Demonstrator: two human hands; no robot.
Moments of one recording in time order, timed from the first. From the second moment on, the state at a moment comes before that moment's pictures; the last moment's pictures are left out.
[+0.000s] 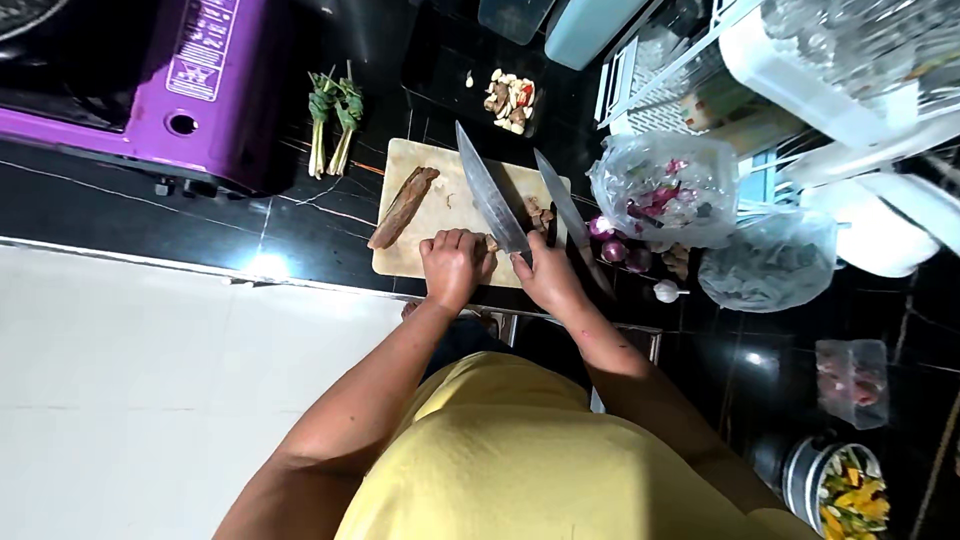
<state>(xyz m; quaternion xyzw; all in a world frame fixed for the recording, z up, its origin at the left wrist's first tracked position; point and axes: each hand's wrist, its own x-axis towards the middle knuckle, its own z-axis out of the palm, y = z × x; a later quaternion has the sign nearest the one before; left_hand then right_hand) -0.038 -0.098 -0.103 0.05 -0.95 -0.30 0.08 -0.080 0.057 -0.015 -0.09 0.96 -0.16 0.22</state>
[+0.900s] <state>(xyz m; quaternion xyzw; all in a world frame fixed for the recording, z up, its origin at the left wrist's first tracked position) -0.046 -0.114 -0.103 0.08 -0.96 -0.27 0.08 -0.095 0.078 -0.012 -0.09 0.95 -0.18 0.26</state>
